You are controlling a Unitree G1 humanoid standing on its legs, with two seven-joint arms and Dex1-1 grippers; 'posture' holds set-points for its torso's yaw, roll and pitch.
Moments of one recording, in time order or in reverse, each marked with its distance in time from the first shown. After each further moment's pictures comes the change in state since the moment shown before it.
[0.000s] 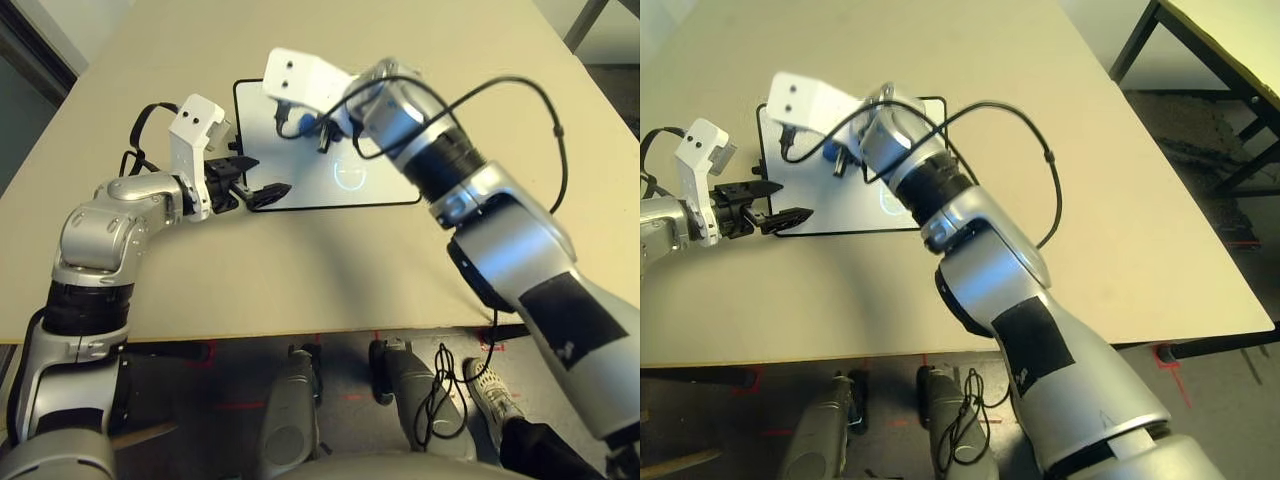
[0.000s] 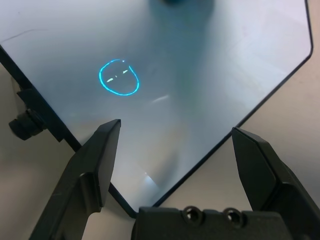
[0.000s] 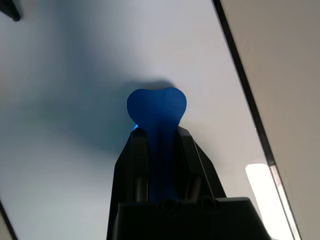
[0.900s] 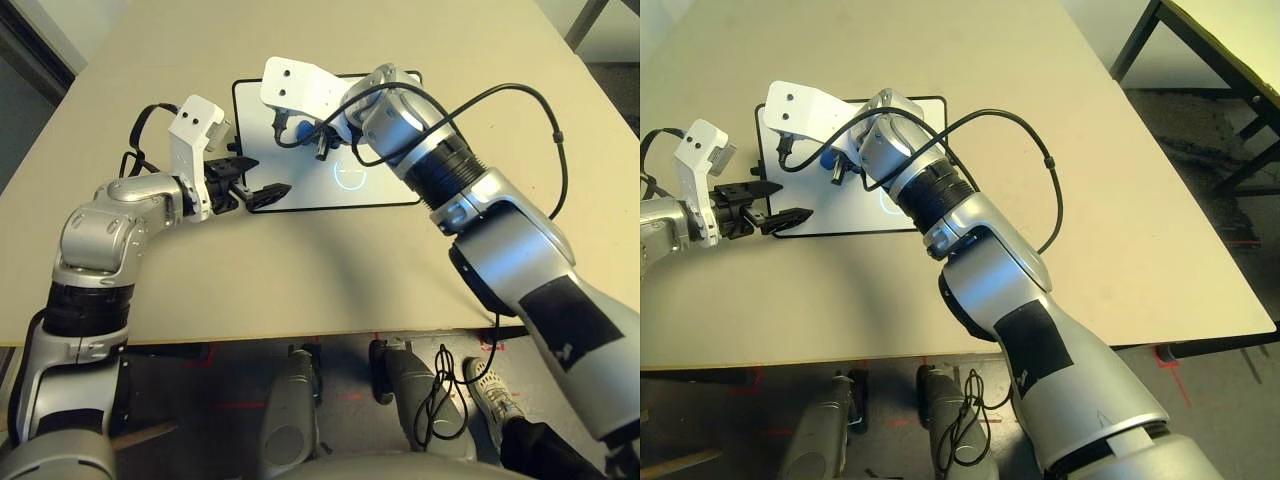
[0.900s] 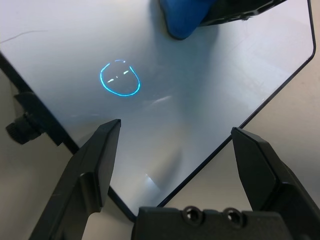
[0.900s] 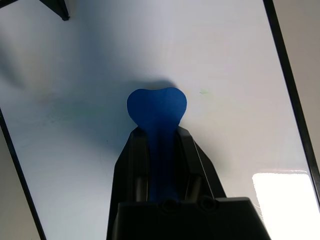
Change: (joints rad) left arm 0.004 -0.003 0.002 -0.004 0.000 0.000 0.002; right arm 0.081 0.003 0.059 -0.138 -0.003 0.060 0.060
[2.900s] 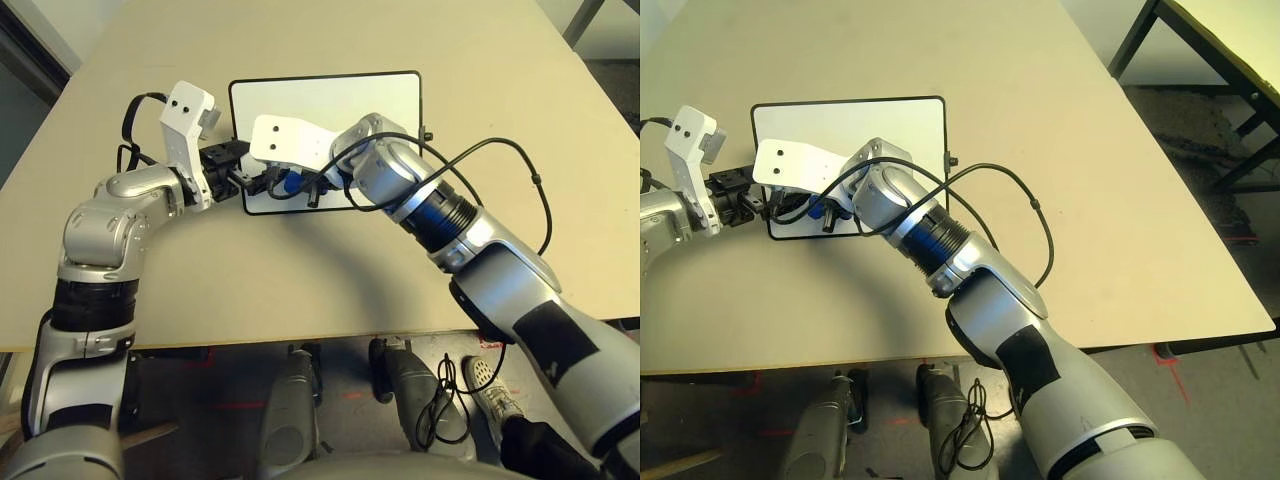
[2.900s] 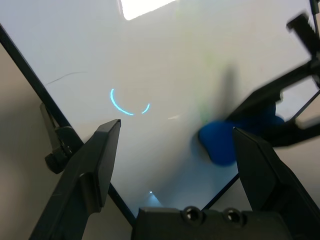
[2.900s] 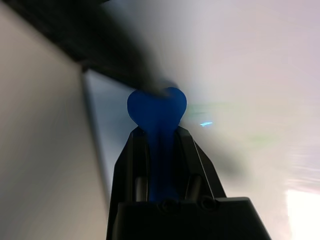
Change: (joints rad) left arm -0.018 -0.030 0.033 0.033 -0.002 -0.074 0.053; right arm 0.097 -0.006 0.079 -0.201 0.015 0.100 0.078
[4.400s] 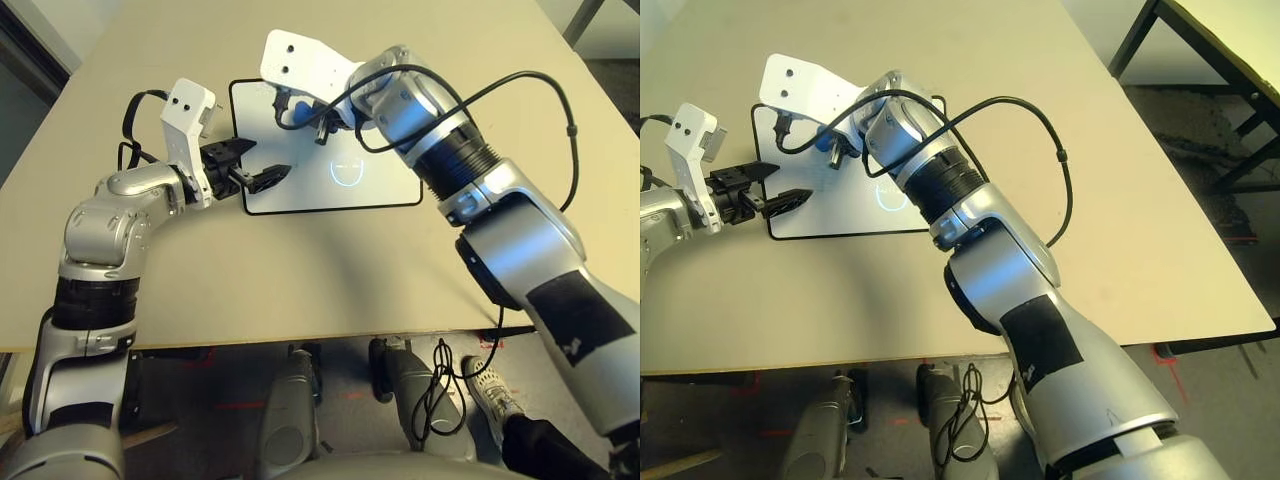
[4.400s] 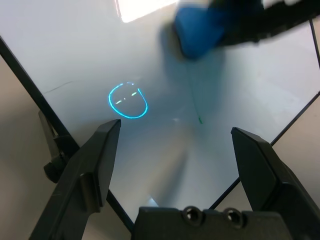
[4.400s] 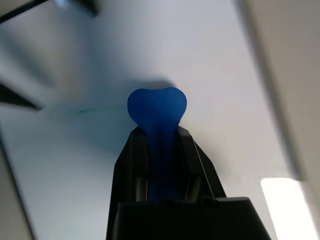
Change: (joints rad) left arm -0.007 -0.011 -0.002 0.000 0.000 -0.013 0.008; right arm -0.047 -0.032 -0.074 0.092 0.023 -0.090 -0.040
